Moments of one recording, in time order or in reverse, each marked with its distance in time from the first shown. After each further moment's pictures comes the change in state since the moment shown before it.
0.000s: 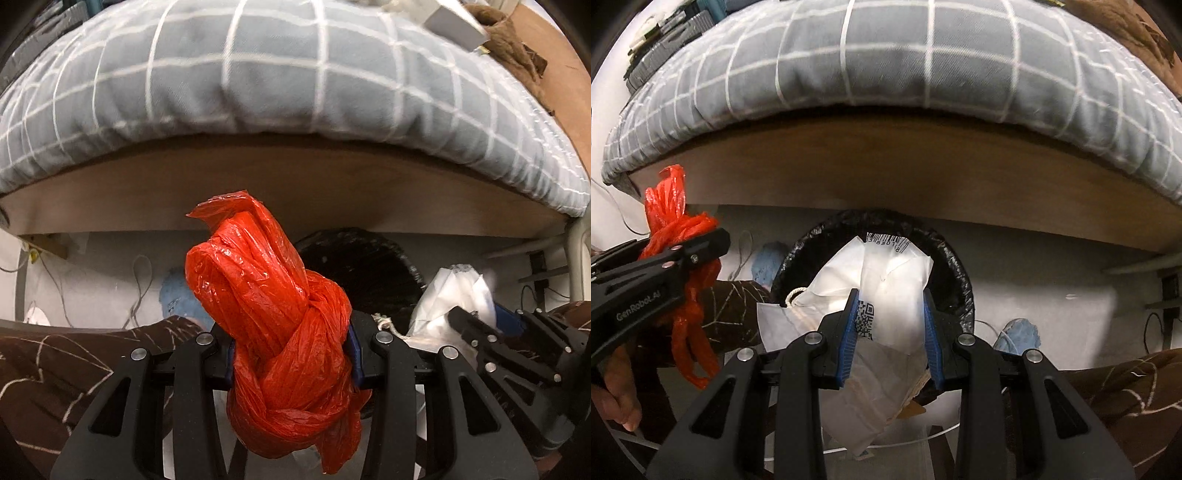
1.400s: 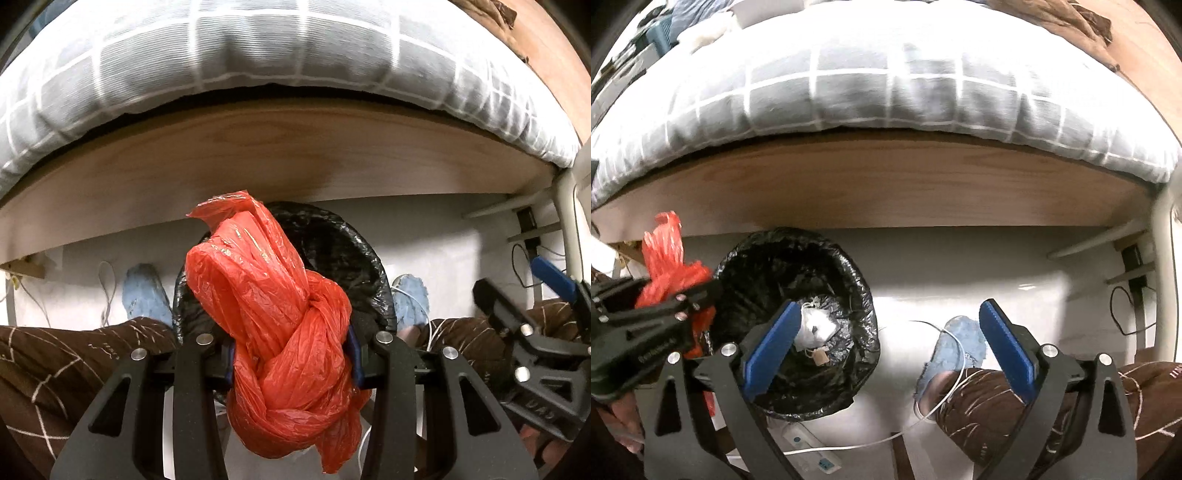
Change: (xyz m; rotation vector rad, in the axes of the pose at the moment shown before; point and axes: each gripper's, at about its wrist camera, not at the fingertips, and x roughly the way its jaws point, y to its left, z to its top) left arm 0.031 -0.096 -0.007 0.146 0.083 -0.051; right arm -0.028 -0.089 -0.018 0.140 -0.090 -0.175
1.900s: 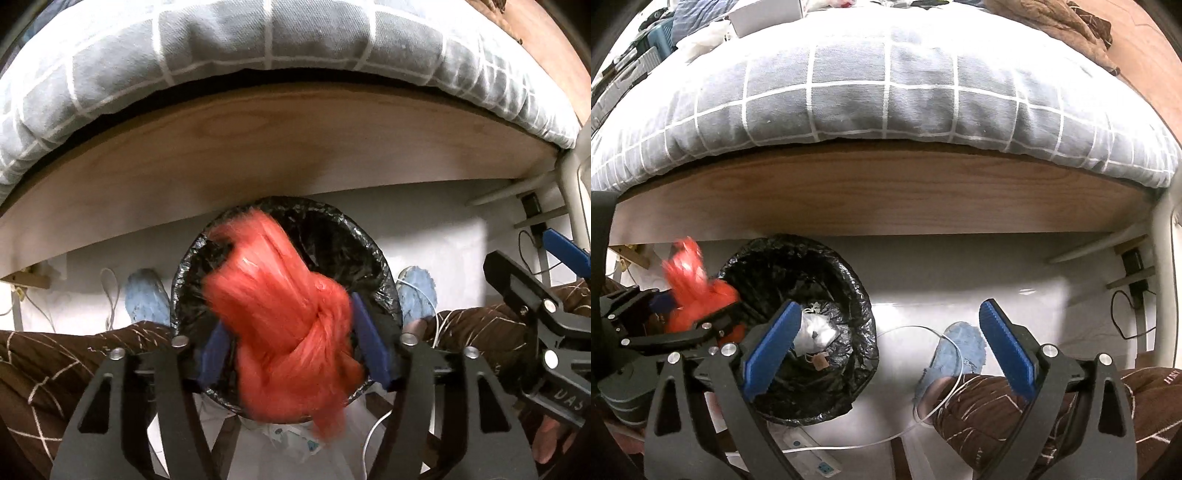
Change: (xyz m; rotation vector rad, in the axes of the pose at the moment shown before) left arm 0.008 -0.008 -0.004 0.041 0.000 0.027; right arm 0.001 0.001 0.004 -0.009 -0.014 0.001
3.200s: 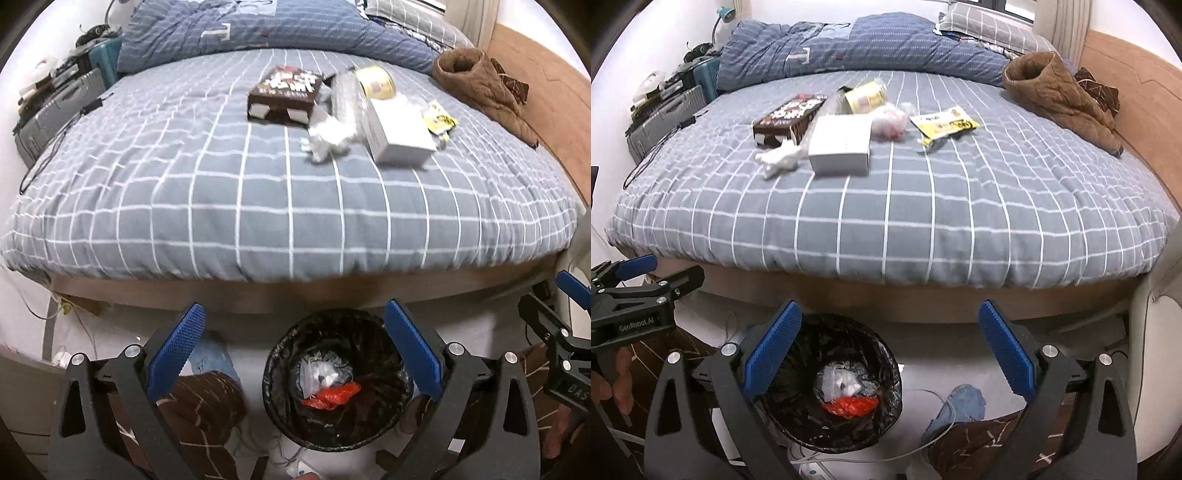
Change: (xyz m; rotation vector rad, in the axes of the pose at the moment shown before) left arm -0.166 0.074 0.037 -0.133 -0.324 0.125; right arm -0.126 0.025 0.063 -0.071 -0.241 0.081
